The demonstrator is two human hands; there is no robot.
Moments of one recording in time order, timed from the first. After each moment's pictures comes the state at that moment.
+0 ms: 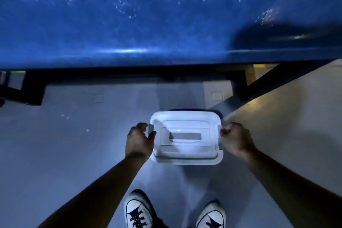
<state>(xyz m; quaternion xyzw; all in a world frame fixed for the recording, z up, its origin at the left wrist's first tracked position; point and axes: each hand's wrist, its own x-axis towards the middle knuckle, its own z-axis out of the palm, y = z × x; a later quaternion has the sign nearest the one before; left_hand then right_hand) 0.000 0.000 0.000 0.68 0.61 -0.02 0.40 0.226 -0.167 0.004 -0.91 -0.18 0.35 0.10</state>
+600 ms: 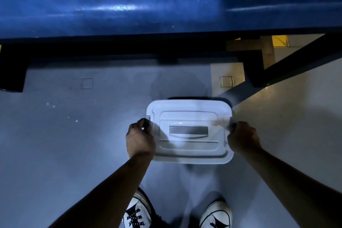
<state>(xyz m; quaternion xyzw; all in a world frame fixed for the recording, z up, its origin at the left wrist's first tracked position) 0.003 -0.014 -0.094 0.67 0.68 0.04 0.32 0.226 -0.174 -0.082 -0.92 -0.11 0.36 0.06</state>
